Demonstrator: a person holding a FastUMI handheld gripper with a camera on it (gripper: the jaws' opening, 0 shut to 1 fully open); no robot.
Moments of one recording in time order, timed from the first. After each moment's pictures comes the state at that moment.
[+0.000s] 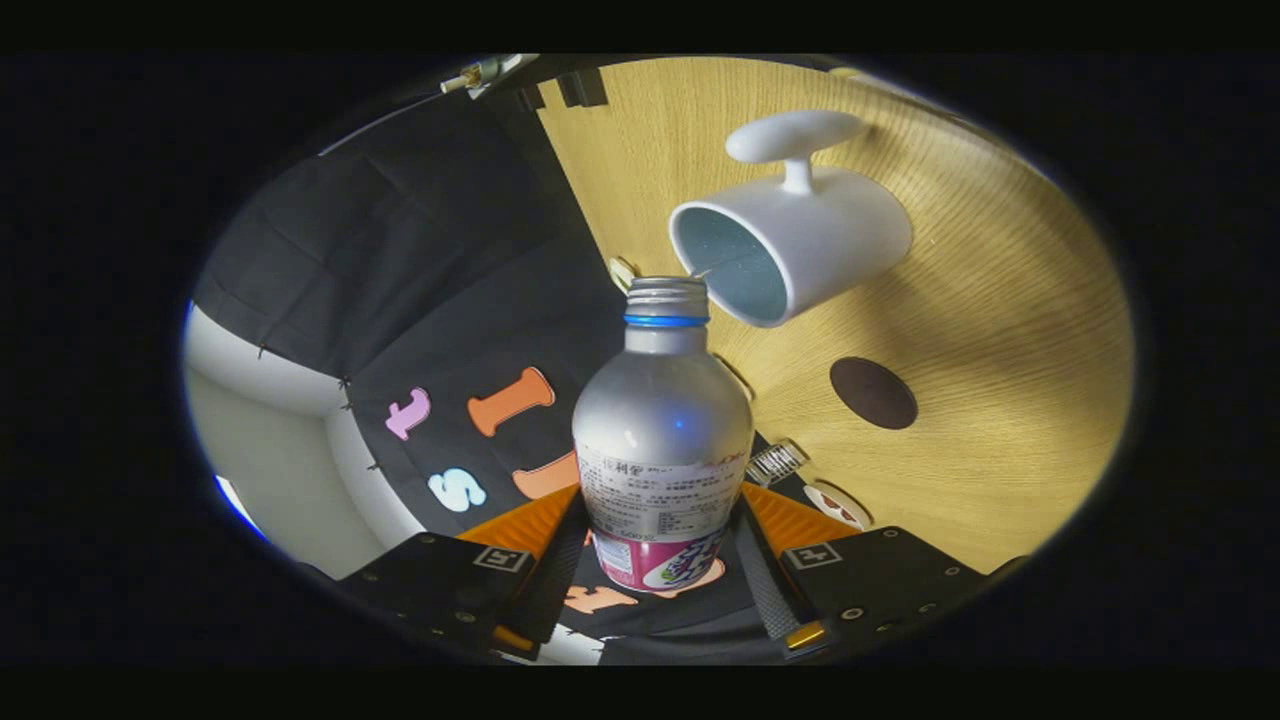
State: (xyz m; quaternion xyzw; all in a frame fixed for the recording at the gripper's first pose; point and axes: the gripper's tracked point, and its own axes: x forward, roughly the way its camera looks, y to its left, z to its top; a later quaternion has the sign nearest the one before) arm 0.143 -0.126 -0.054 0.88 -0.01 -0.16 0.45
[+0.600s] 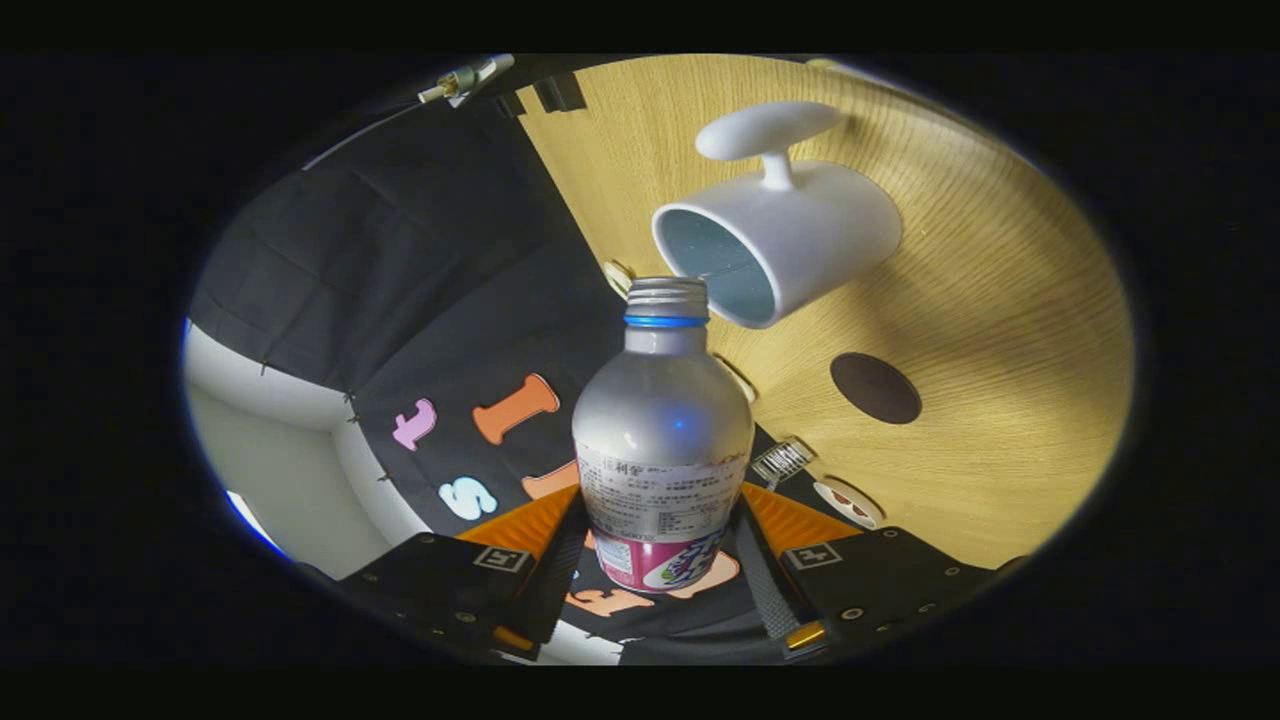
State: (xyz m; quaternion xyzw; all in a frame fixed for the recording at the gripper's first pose) arm 0.142 -0.131 -0.054 0.89 -0.02 -0.16 0.43
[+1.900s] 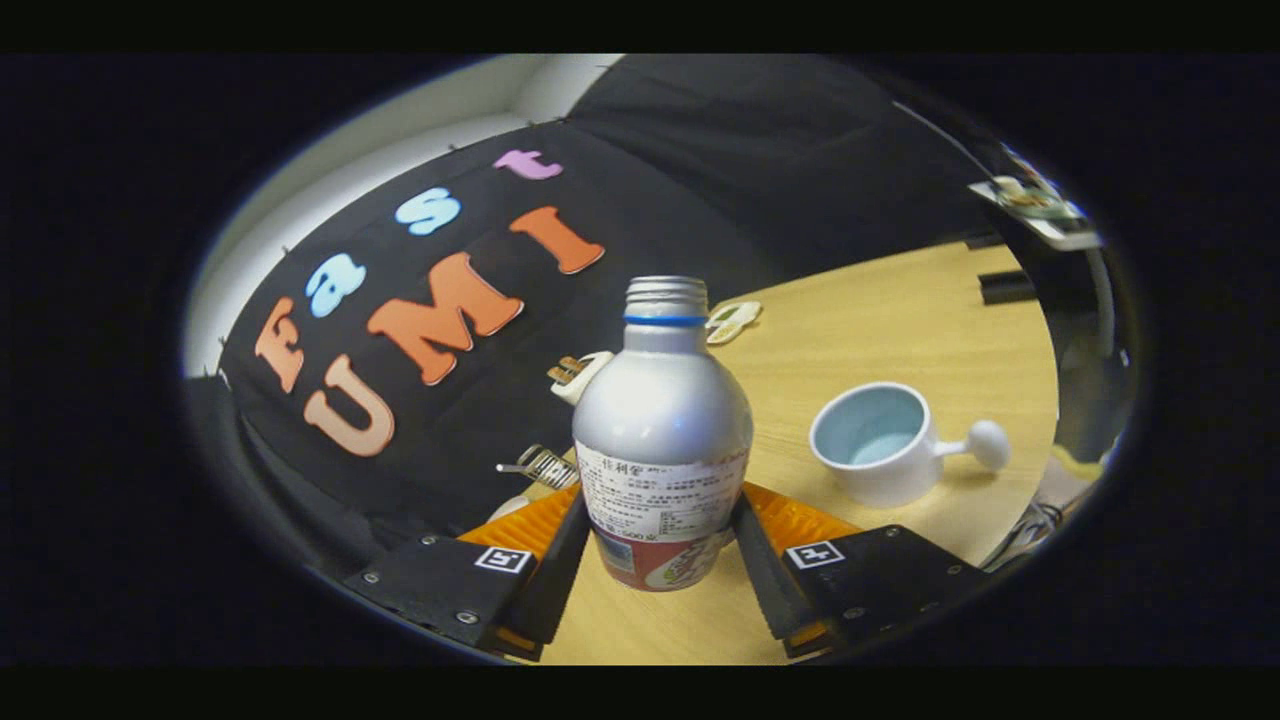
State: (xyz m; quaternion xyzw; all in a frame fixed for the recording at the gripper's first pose) arm 0.129 -0.121 -0.080 0.32 0.16 -0.21 0.91
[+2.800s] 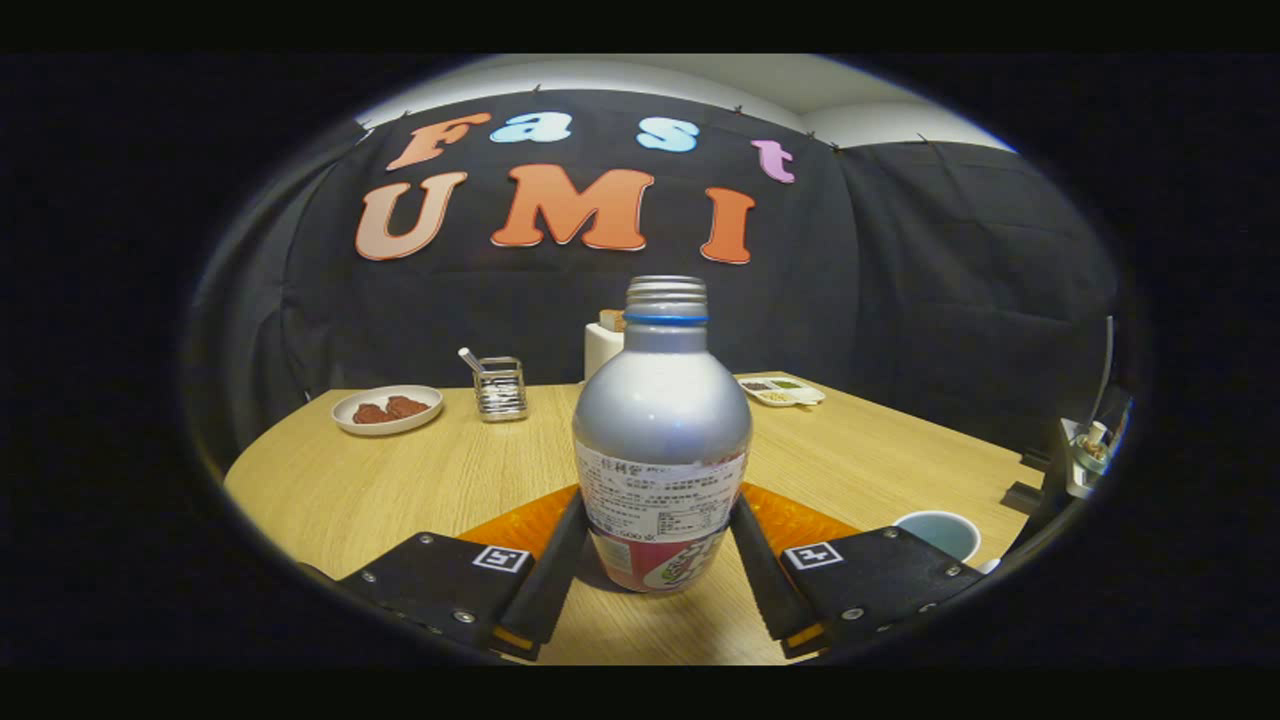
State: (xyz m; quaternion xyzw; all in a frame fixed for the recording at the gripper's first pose) arm 0.196 -0.110 -0.128 -0.03 0.21 -0.16 0.96
